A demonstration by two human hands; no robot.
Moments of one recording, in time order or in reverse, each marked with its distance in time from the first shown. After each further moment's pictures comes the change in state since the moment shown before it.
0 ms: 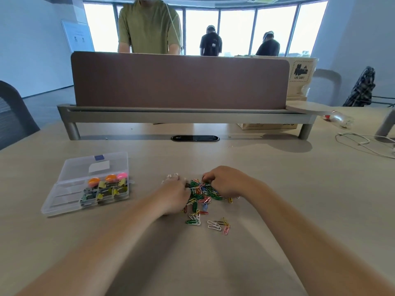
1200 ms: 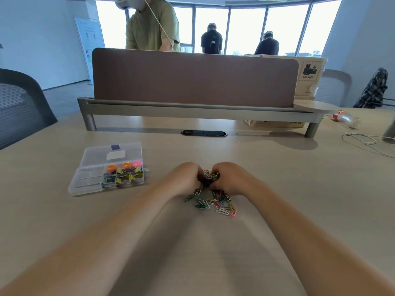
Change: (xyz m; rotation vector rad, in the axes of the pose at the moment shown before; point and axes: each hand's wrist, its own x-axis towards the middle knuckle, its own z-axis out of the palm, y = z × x) left_hand -0.033 0.021 -0.024 -0.081 0.103 0.085; right_hand -0.031 -0.027 0.010 -0.055 0.134 0.031
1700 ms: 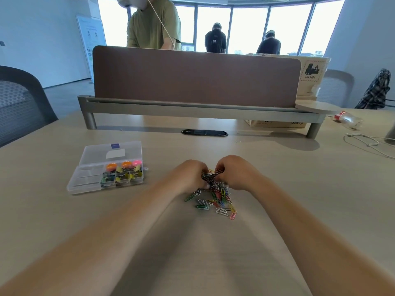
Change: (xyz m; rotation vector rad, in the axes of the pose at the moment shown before) left_hand 0.015 -0.003 0.008 0.015 0.037 0.040; right_hand 0.002 0.007 -0.012 0.044 0.068 0.018
